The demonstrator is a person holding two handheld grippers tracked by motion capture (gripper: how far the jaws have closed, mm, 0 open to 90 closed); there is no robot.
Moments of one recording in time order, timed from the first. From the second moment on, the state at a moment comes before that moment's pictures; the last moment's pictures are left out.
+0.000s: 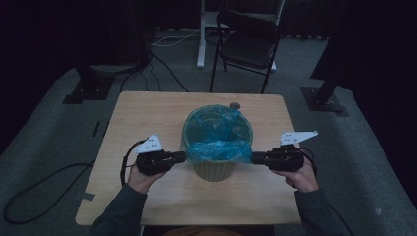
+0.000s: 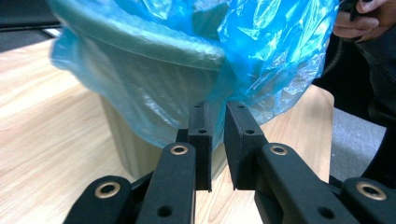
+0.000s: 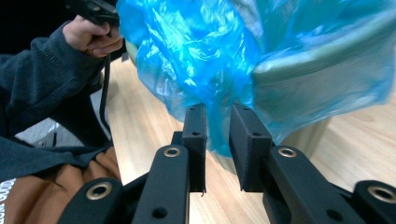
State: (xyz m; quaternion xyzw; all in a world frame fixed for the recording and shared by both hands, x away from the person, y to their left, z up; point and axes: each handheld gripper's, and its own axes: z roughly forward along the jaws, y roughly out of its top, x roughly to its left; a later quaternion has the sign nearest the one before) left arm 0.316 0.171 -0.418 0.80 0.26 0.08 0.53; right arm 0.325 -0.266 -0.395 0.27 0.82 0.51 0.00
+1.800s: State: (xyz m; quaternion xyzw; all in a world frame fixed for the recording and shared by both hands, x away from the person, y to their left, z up) left arm 0.306 0.146 -0.398 0.81 0.20 0.07 0.55; right arm 0.330 -0.245 -0.382 0.26 0.81 0.53 -0.02
